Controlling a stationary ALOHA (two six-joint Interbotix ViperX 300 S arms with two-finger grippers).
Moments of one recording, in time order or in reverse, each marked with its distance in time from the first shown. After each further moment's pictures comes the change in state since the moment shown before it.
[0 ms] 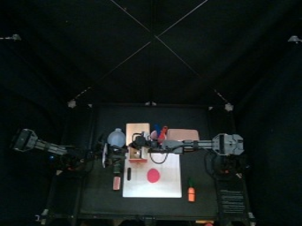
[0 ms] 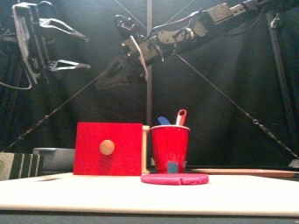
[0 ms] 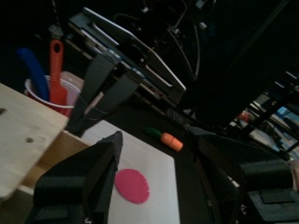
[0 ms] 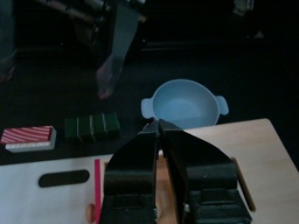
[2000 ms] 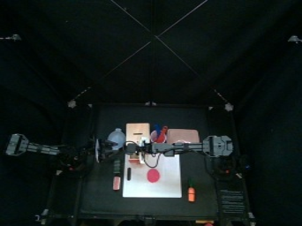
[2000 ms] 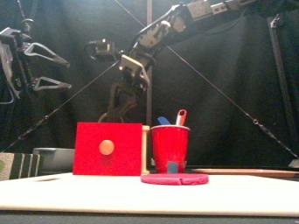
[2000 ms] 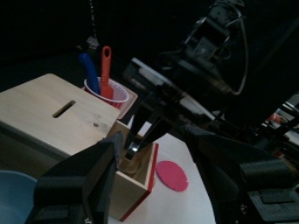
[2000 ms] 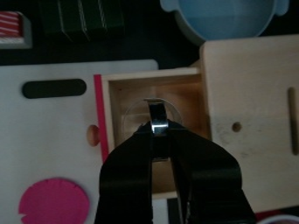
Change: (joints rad) left arm 0.126 -0.149 0.160 0.052 0.028 0.026; right arm 0.063 0.140 -0.250 -0.040 0.638 0.000
